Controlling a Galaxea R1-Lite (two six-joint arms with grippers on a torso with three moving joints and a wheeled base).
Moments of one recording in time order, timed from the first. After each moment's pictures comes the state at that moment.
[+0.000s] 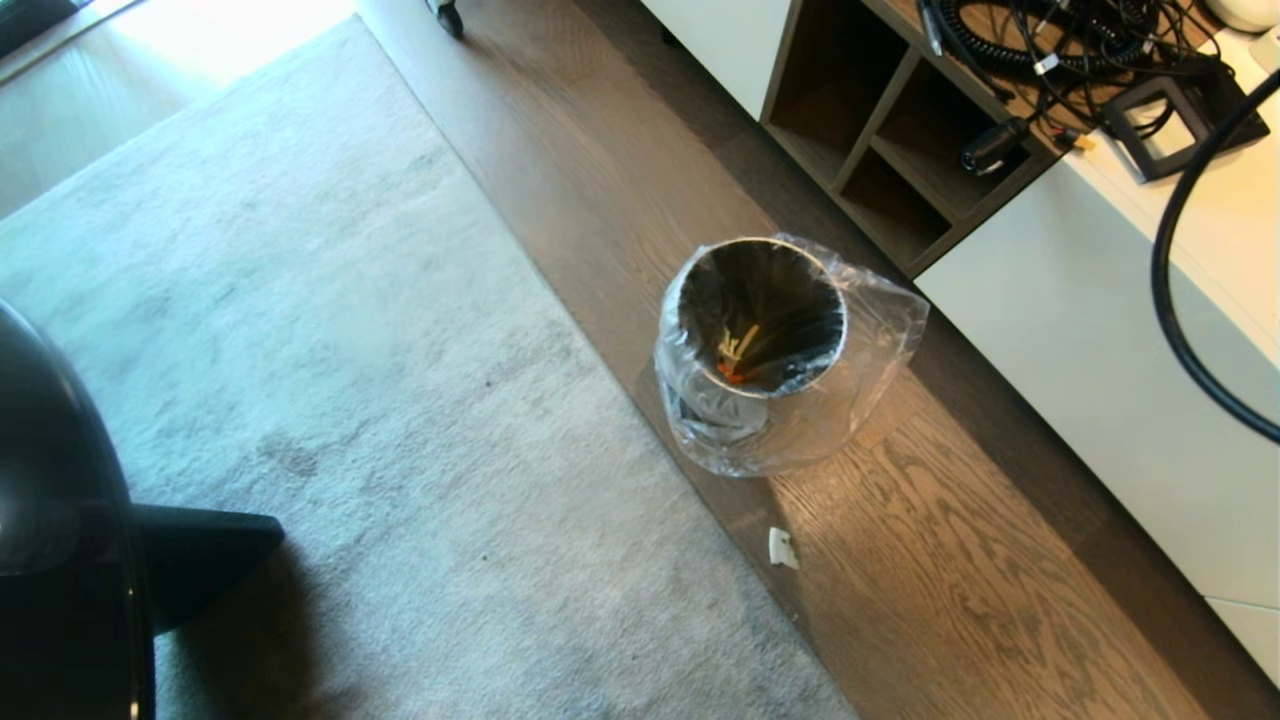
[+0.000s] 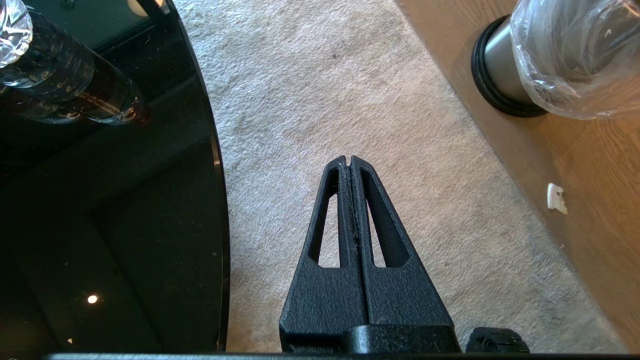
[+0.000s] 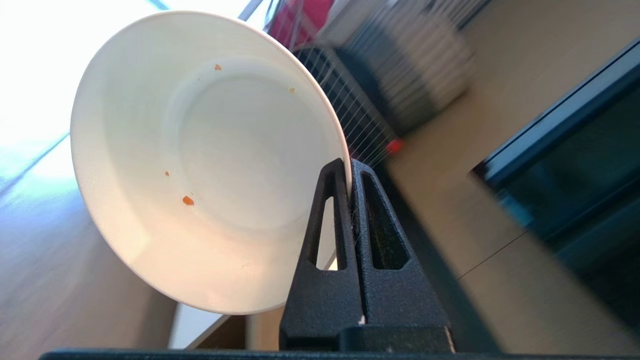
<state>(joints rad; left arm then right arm) 0.00 0.00 0.00 -0.01 0.01 -0.09 0.61 1.40 -1.13 -1.12 0.17 -1.16</state>
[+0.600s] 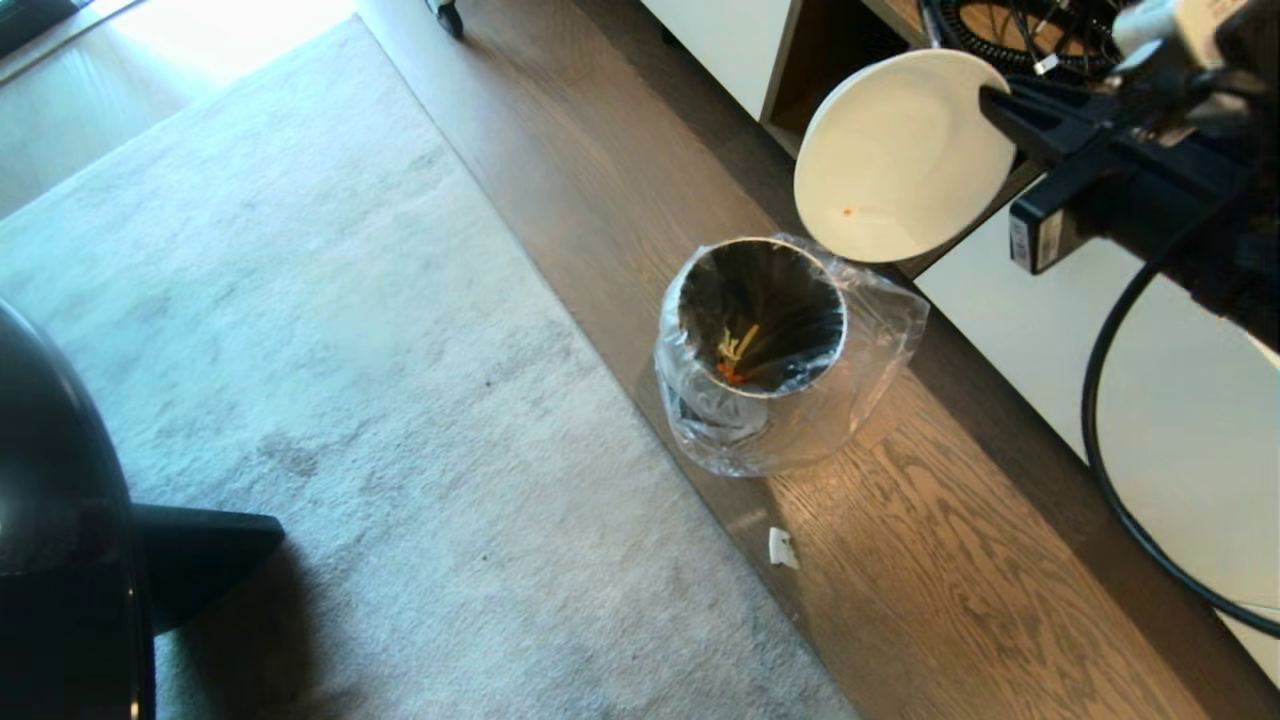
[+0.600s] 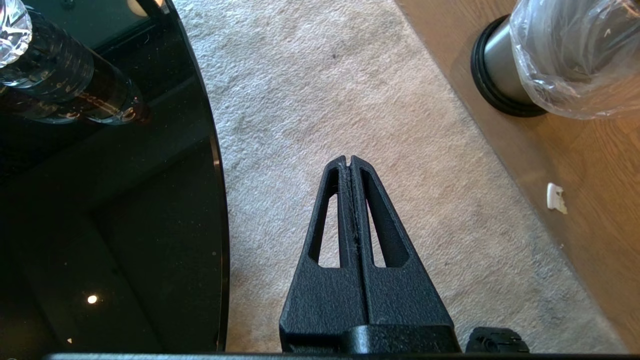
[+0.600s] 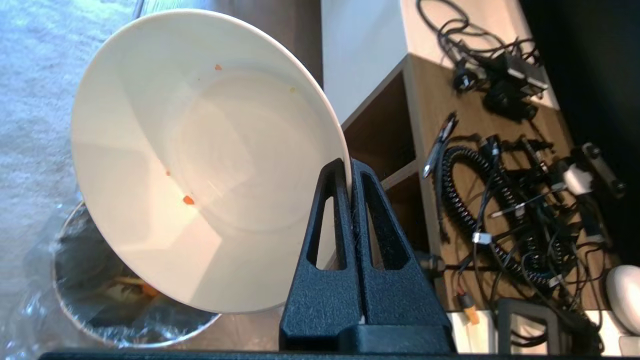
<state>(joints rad) 0.00 0.00 0.00 -0.01 0.01 -0.09 0.59 1.39 -0.93 -0.85 -0.19 -0.85</state>
